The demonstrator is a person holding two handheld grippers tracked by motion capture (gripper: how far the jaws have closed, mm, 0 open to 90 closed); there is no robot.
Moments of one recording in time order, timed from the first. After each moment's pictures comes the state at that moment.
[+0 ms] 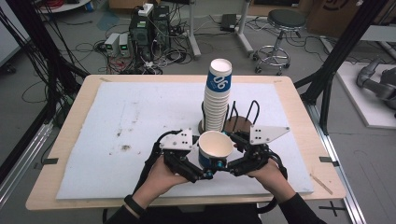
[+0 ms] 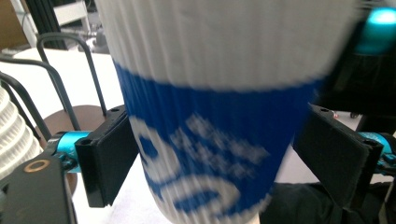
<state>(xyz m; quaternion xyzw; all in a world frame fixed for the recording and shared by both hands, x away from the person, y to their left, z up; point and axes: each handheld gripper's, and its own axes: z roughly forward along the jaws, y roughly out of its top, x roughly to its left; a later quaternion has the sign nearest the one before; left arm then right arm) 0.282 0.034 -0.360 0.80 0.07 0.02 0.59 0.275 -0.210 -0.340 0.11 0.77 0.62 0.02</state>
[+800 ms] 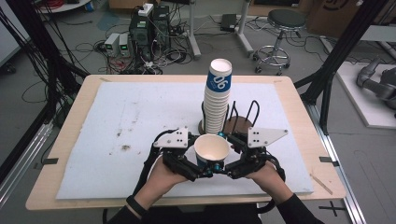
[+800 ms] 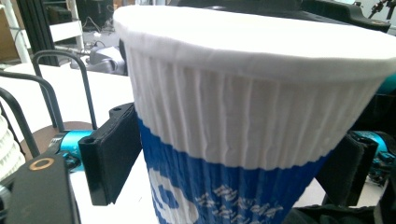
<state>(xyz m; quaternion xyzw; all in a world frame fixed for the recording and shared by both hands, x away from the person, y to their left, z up) 0.283 0.038 -0.361 0.76 0.07 -0.01 0.64 0.271 -0.204 -0.340 0.10 0.76 0.64 0.03</state>
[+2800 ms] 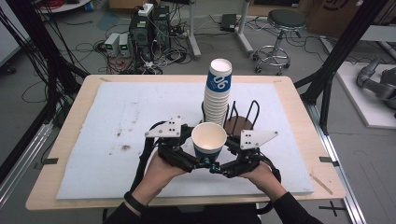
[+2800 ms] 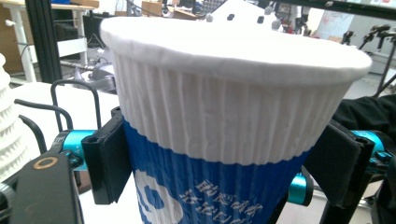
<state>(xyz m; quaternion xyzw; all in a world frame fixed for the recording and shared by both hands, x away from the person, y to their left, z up) 0.290 0.049 -0.336 0.73 0.09 -0.01 0.68 0.283 -0.199 -0.365 0.10 0.78 0.61 0.03</state>
